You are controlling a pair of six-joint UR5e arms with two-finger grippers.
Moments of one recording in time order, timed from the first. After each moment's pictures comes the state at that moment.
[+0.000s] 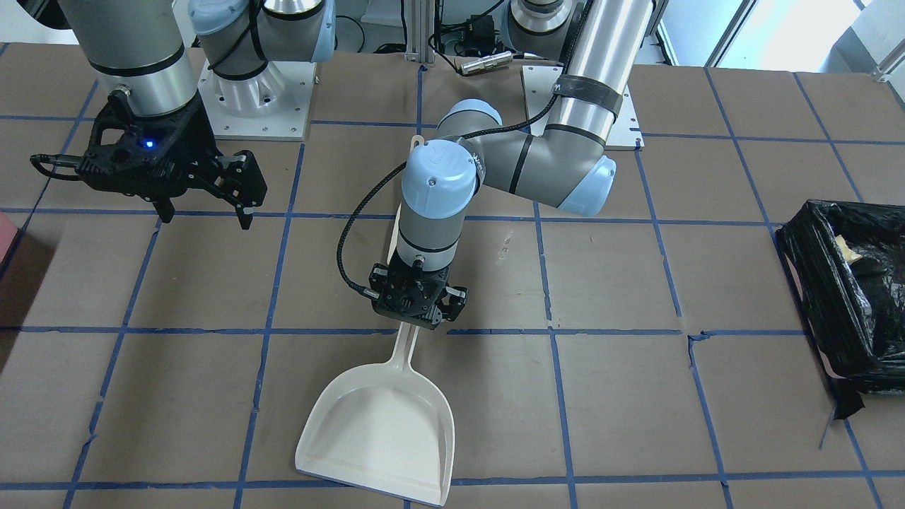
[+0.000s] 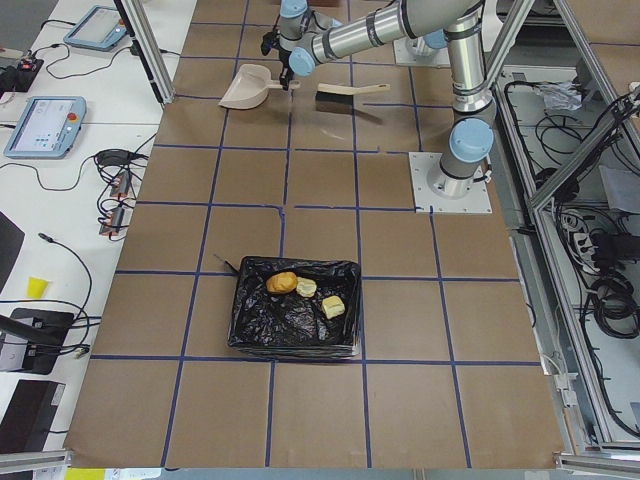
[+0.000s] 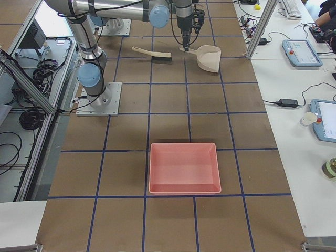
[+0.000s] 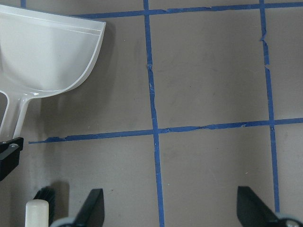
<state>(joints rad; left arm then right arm) -1.94 -2.03 -1.68 -0.84 1.52 -0.11 1.59 -1.57 1.69 -1.85 -1.61 0.08</state>
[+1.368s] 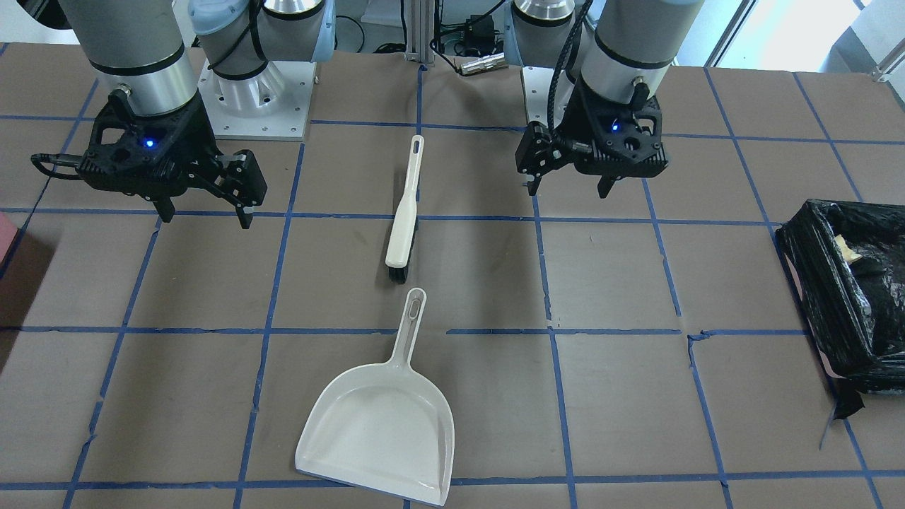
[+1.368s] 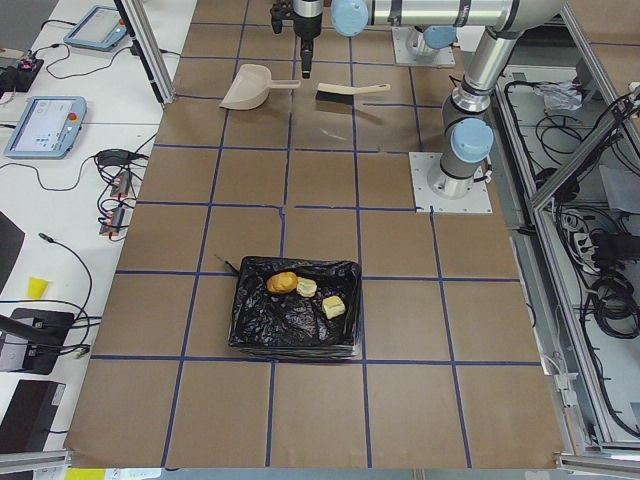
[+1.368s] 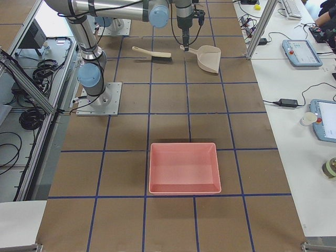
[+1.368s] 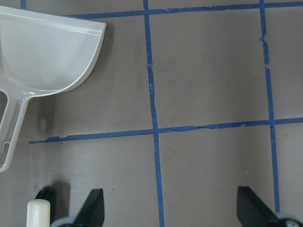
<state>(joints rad) -1.64 -1.54 -1.63 -1.52 1.53 -0.09 1.59 -1.57 1.69 -1.85 -1.61 0.08</state>
